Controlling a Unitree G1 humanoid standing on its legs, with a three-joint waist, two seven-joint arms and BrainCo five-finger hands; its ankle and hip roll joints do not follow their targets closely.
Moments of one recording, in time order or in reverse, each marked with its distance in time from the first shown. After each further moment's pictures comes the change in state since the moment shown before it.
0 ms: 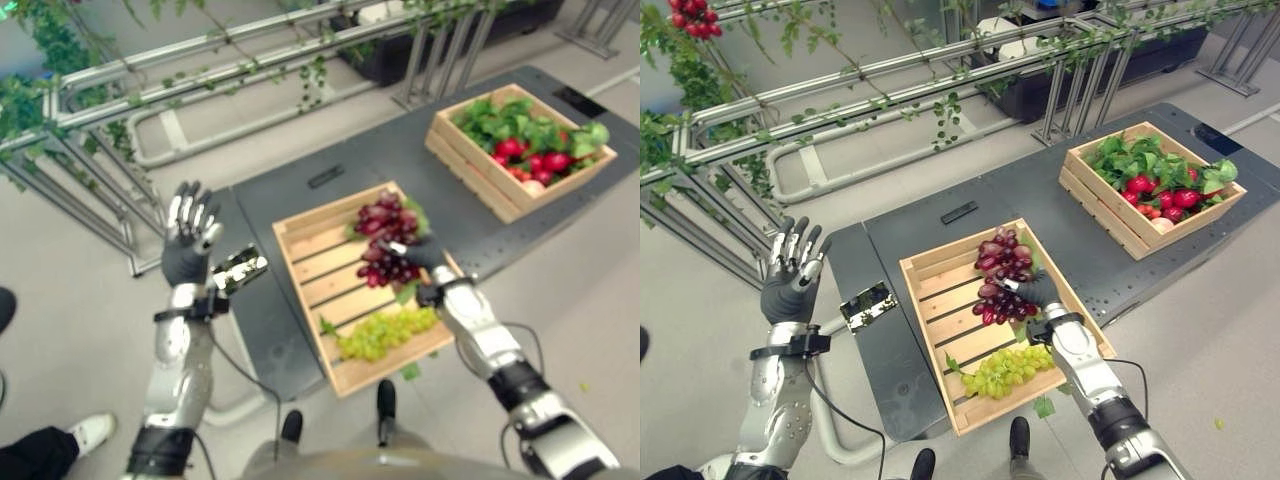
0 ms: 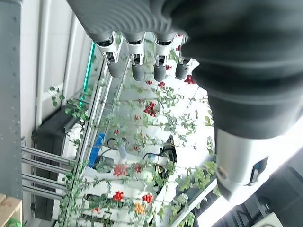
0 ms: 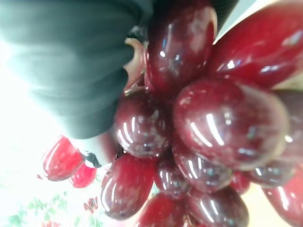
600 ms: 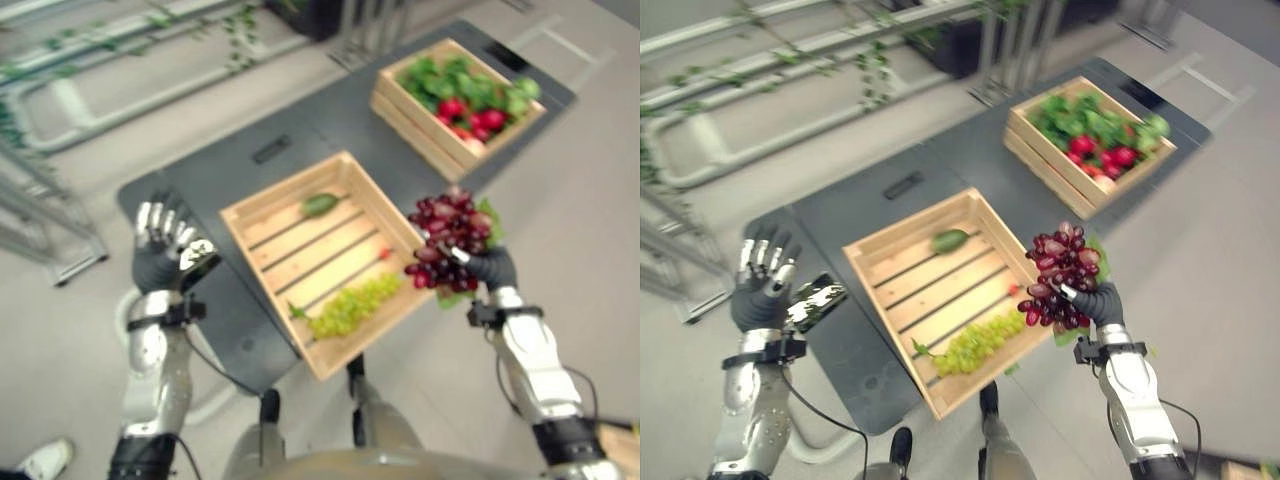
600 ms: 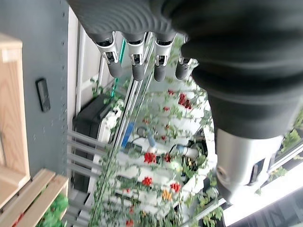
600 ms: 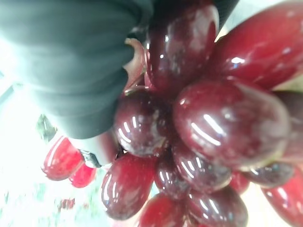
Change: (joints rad) left arm 0.022 0.033 0.119 0.025 0.009 0.003 -0.003; right arm 0.303 -0.001 -0.269 -0.254 -0.042 -0.045 0.011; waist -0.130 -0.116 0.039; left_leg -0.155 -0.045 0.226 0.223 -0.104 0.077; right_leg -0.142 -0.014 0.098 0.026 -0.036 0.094
